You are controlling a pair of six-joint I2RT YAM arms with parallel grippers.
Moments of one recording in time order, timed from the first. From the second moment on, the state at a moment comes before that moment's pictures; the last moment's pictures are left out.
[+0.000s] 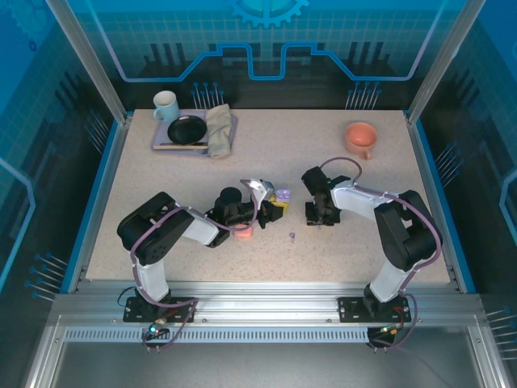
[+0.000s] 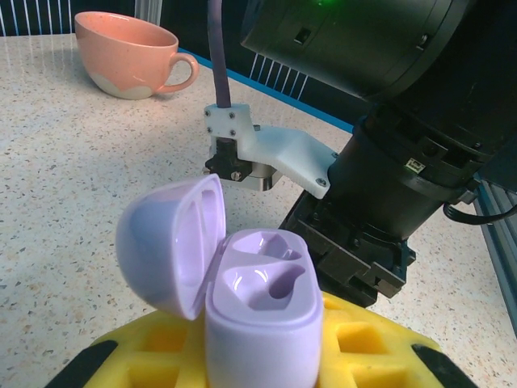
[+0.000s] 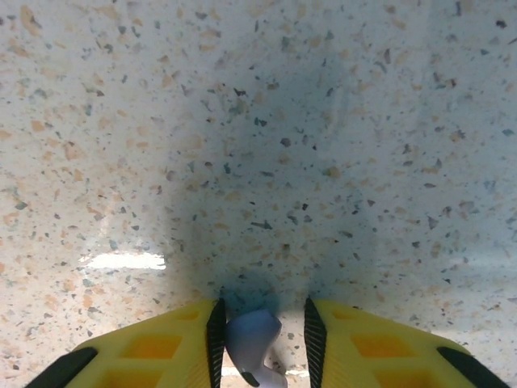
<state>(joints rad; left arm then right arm) -0.64 1.85 0.63 1.06 0.49 -0.21 0.46 1.71 0.98 -0.72 0.06 0.51</state>
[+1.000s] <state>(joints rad) -0.64 1.82 0.63 1.06 0.49 -0.21 0.48 1.40 1.00 -0.73 0.04 0.57</state>
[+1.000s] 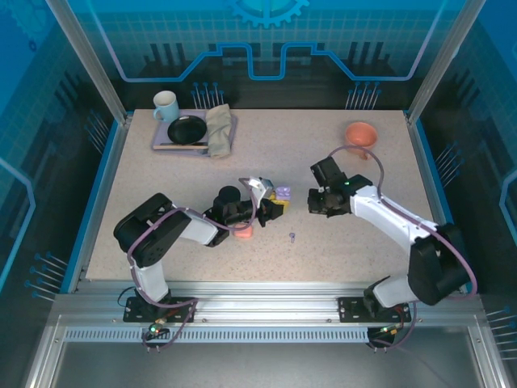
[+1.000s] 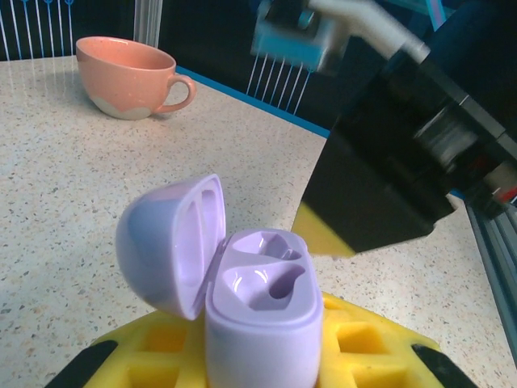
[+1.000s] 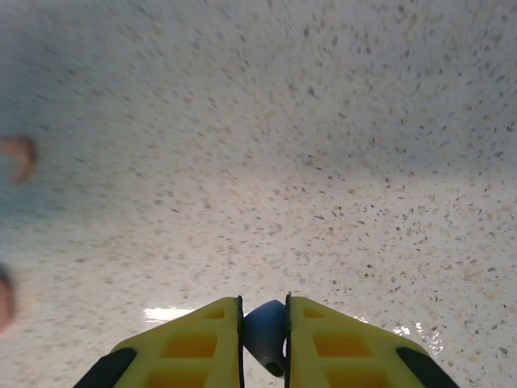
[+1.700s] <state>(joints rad) -0.64 1.86 0.76 1.10 0.52 -0.25 0.46 1.19 1.17 -0.62 -0.14 0.65</state>
